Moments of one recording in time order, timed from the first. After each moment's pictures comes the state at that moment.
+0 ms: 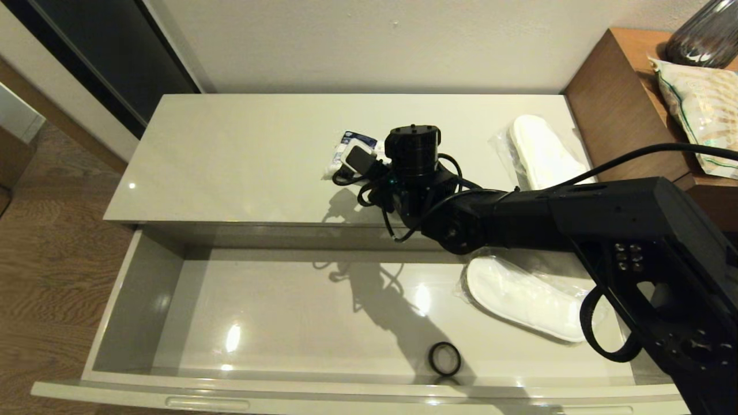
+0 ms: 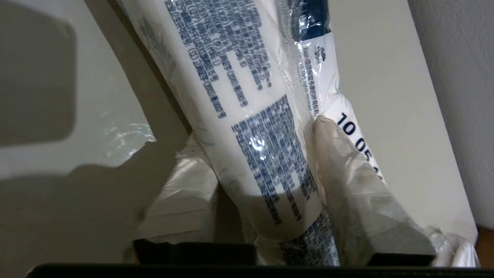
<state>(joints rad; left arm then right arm) 0.00 0.00 -0.02 0.05 0.01 0.01 0.69 2.37 -1.94 -0.34 -0.54 -0.90</state>
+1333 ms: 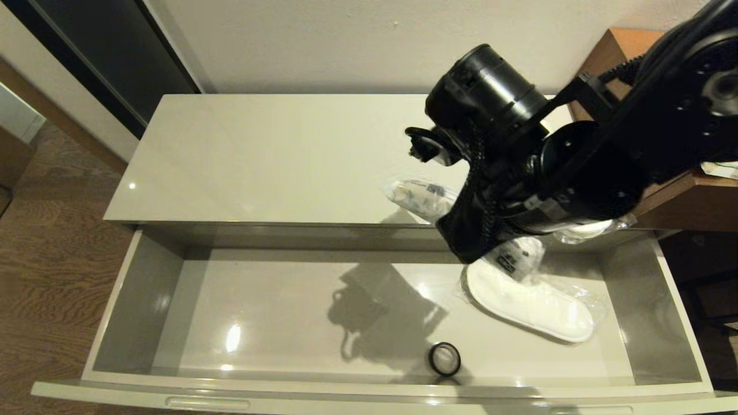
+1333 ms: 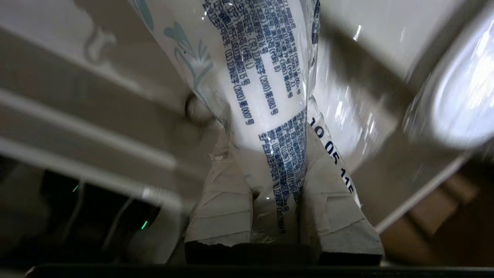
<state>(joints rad) 0.00 0.00 -0.02 0.05 0.01 0.01 0.88 1.90 -1.94 0.98 -0.61 0.13</state>
